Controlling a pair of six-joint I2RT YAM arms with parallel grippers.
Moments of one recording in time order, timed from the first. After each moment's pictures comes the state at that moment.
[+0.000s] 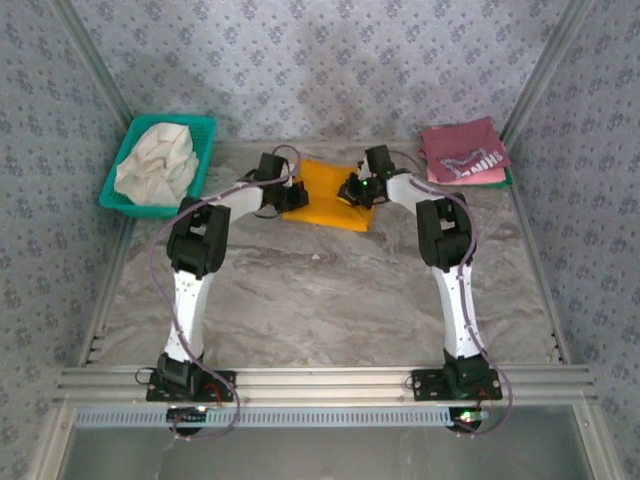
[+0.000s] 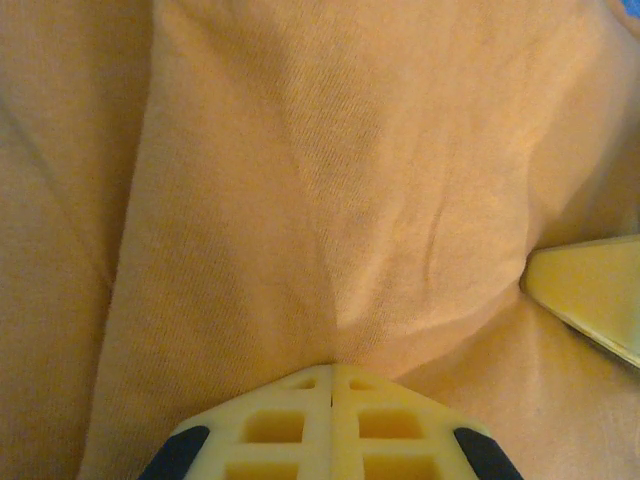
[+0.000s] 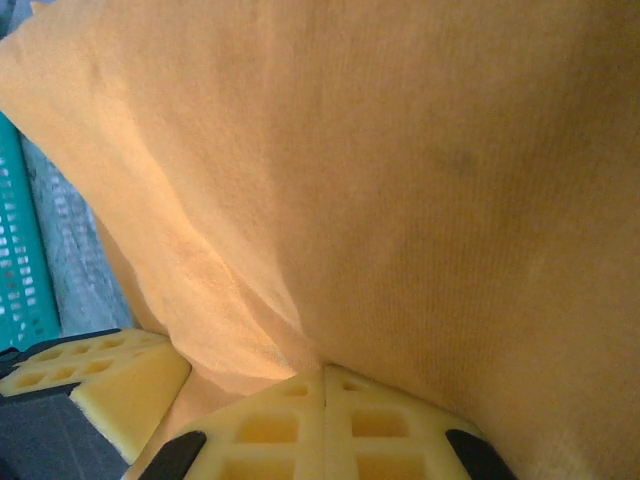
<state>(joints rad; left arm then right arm) -0.38 2.28 1.63 -0.23 0.43 -0.53 0.30 2.36 1.78 -0.34 -0.55 0.72</state>
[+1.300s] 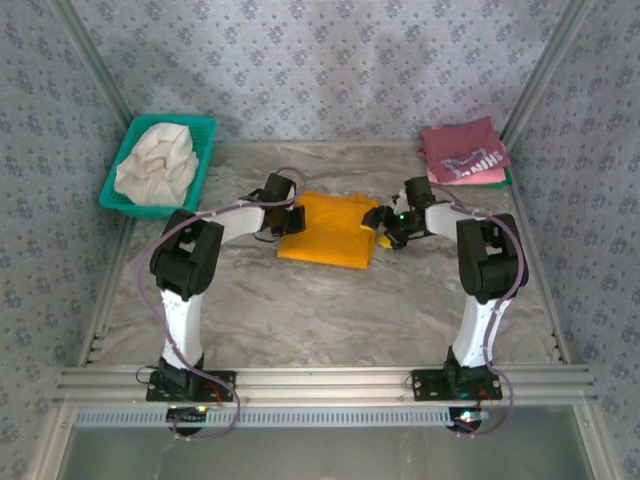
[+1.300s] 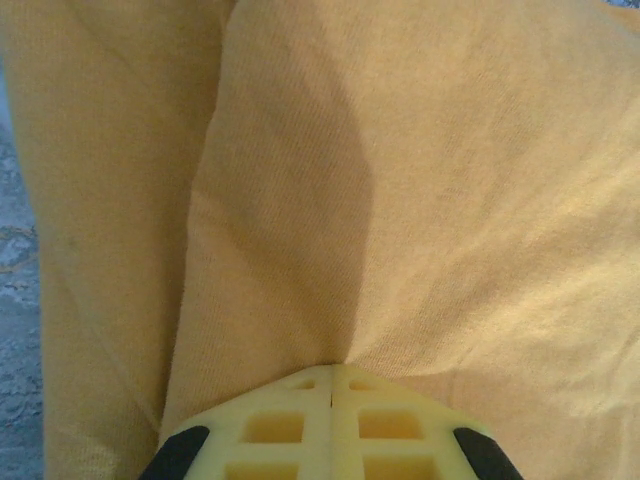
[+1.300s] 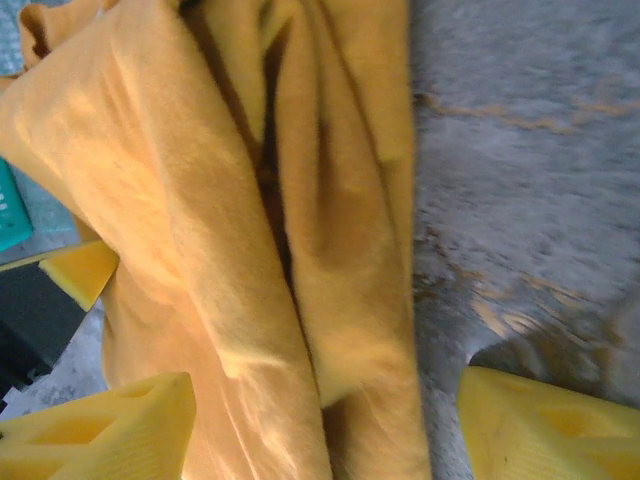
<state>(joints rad) -0.47 2.05 1.34 -0.27 0.21 -0.54 0.19 1.93 1.14 -0.29 -0.63 0.66</state>
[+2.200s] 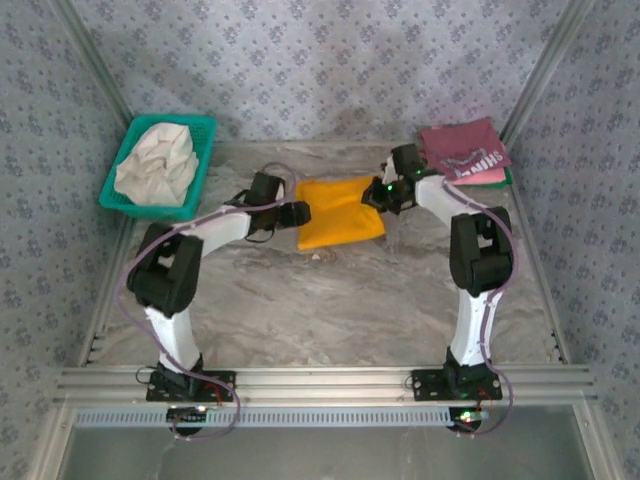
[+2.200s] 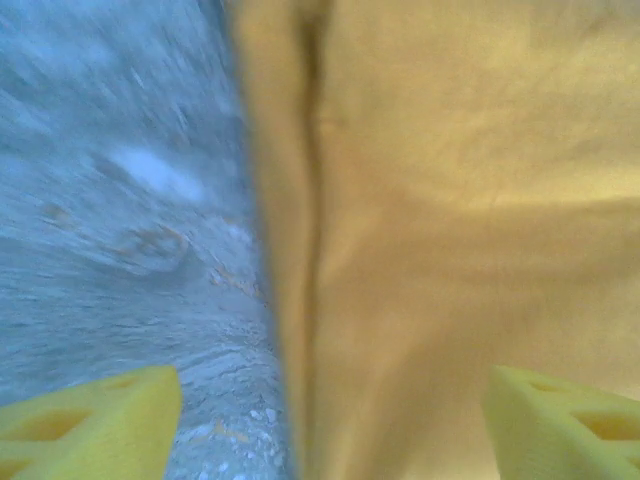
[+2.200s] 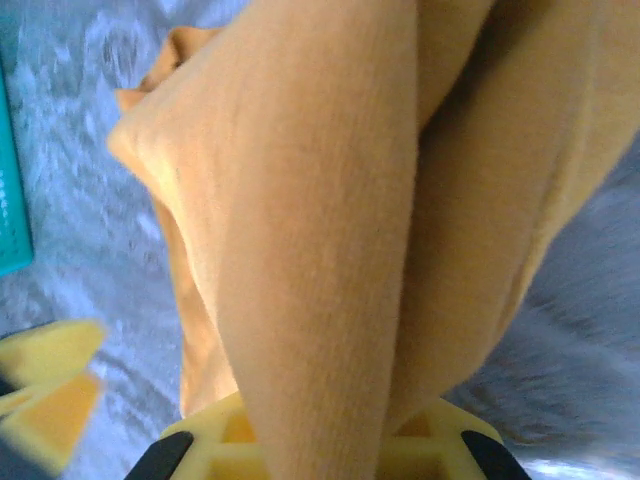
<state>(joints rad) -0.45 1.81 1.20 -0.20 0.14 -0.54 0.21 2.00 1.56 -0.56 -0.45 0.52</state>
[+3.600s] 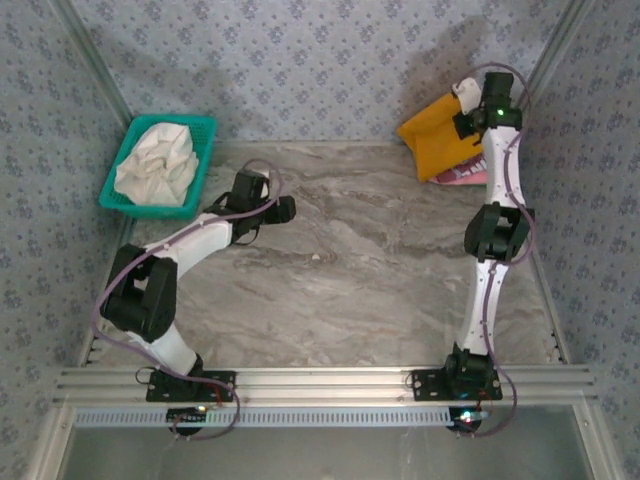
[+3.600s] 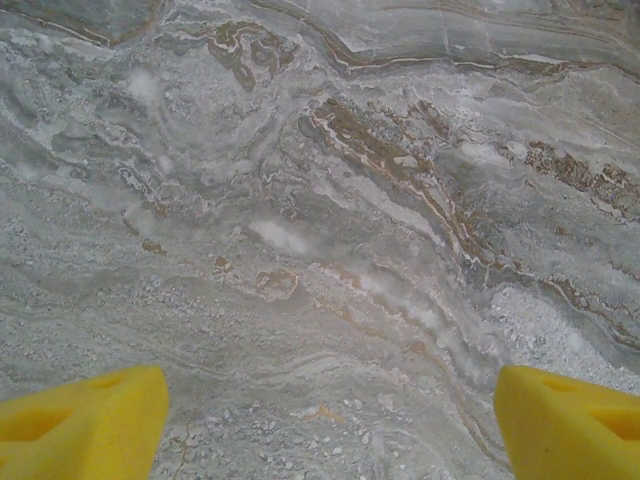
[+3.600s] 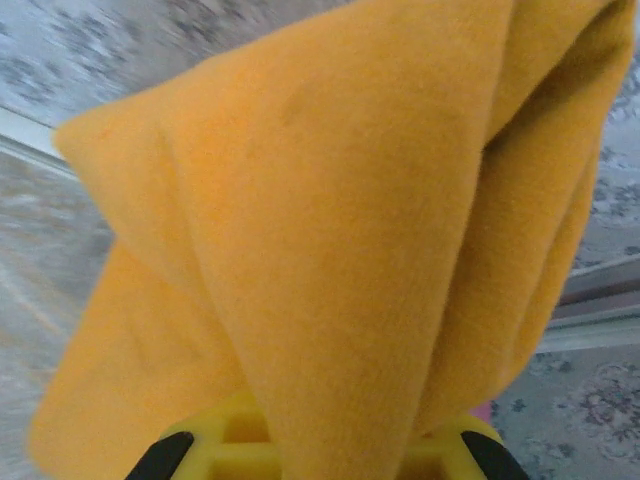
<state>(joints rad) -0.43 1.66 1.11 -0.19 0.01 -0.43 -0.15 2.47 2.65 -0.84 -0.08 -0.57</state>
